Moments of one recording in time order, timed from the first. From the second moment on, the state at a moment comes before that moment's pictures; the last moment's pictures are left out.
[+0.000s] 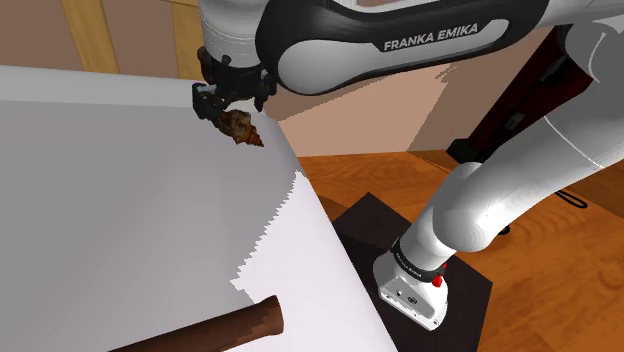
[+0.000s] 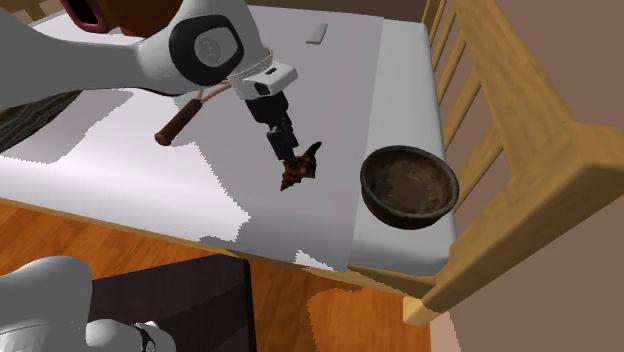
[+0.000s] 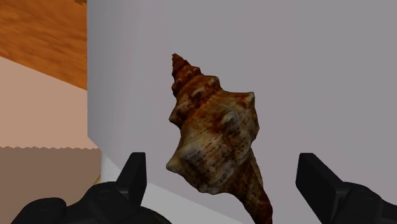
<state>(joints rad) 0.11 -0.26 0.55 -2.14 -0.31 1.99 0.90</state>
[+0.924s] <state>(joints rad) 0.10 -0.24 0.55 -2.21 -0.35 2.06 0.94</state>
